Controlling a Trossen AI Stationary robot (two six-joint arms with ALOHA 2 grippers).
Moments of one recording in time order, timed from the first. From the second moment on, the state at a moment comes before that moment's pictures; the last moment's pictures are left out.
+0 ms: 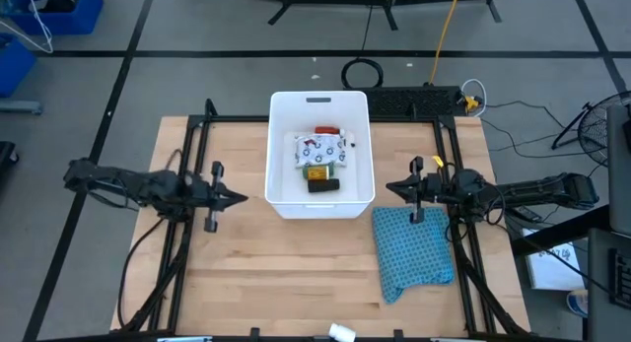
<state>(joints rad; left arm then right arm) -0.24 0.35 0.28 0.05 -0.19 0.12 -0.04 0.54 0.02 0.70 0.02 -0.02</state>
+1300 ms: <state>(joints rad) -0.26 0.35 0.11 0.13 -0.24 0.09 0.70 1.24 1.00 0.03 0.75 -0.05</state>
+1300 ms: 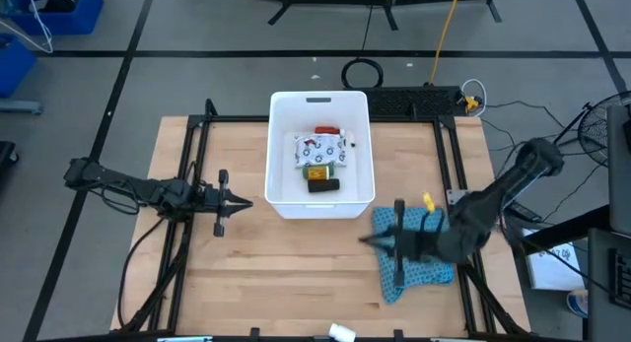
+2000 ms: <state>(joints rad) -0.26 0.35 0.11 0.16 -0.32 0.07 0.68 1.93 1.67 -0.57 0.28 0.78</state>
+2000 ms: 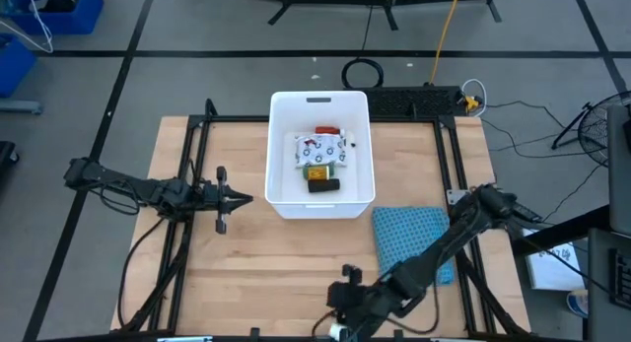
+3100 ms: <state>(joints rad) -0.26 0.35 0.11 0.15 -0.35 0.10 0.71 2.14 1.70 -0.60 -0.06 1.04</state>
